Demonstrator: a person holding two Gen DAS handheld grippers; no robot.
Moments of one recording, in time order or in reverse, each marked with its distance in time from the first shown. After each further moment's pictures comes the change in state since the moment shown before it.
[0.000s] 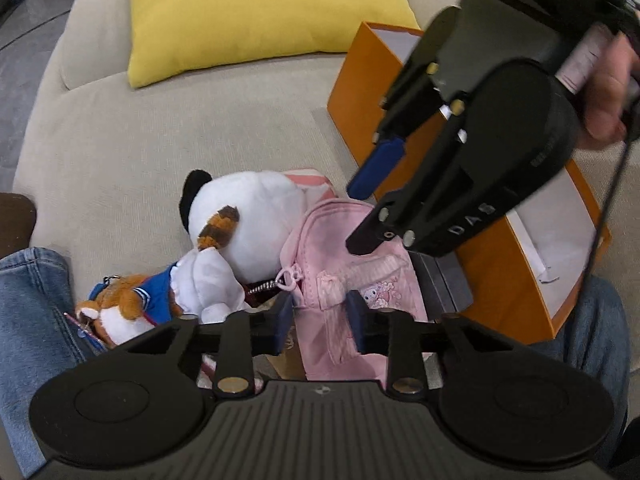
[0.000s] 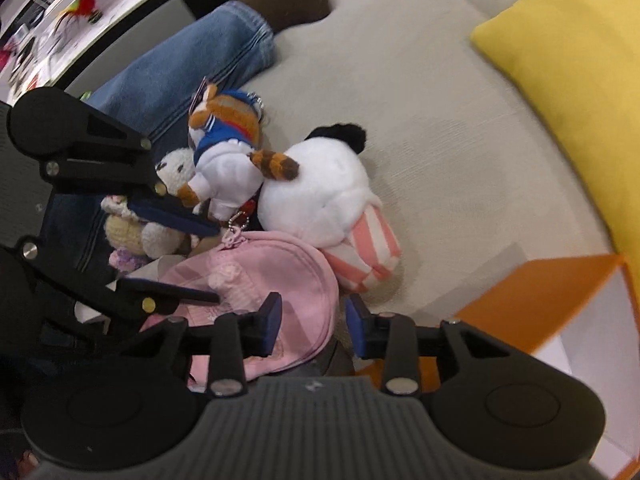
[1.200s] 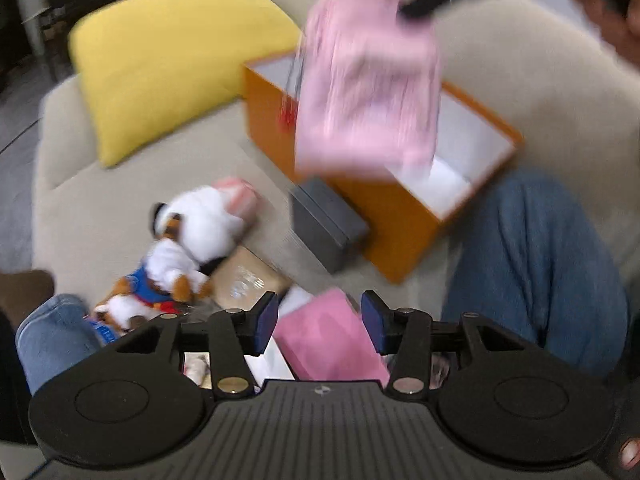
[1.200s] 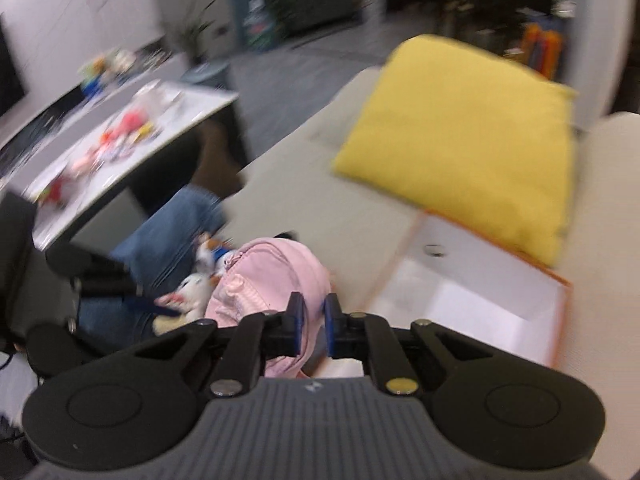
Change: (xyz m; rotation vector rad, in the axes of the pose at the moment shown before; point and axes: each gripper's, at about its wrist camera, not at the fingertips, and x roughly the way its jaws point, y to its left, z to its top) left arm -0.055 -0.081 -0.061 0.339 -0.087 0.051; right arm -0.166 0.088 -0.178 0.422 -0.633 -0.325
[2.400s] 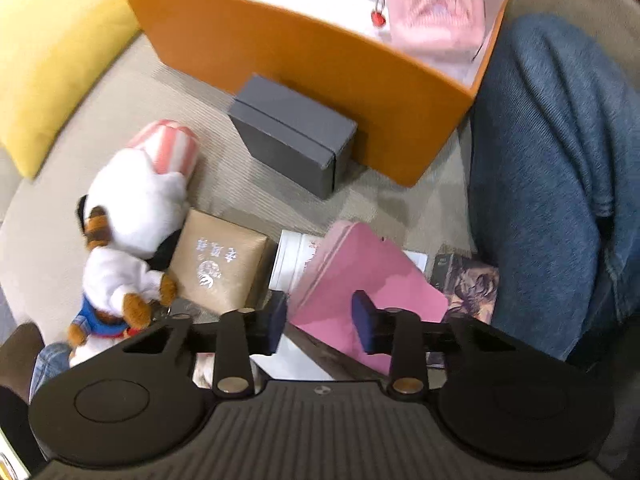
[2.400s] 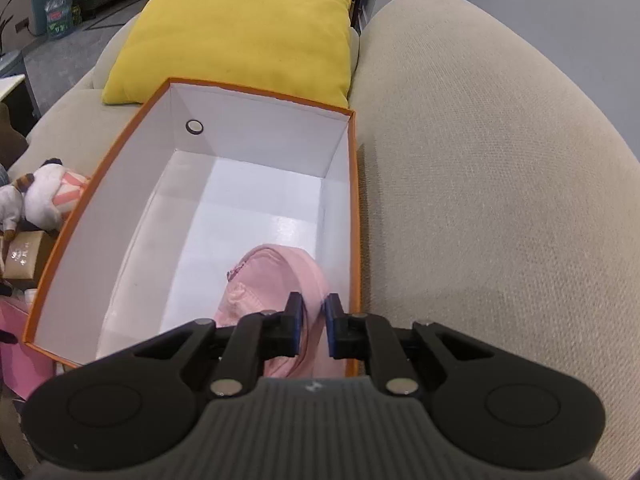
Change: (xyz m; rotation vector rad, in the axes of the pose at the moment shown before) left arm 0.056 -0.007 0.005 0.278 0.305 -0.031; right arm 0.035 -0.068 -0.109 0.221 0.148 -0.501
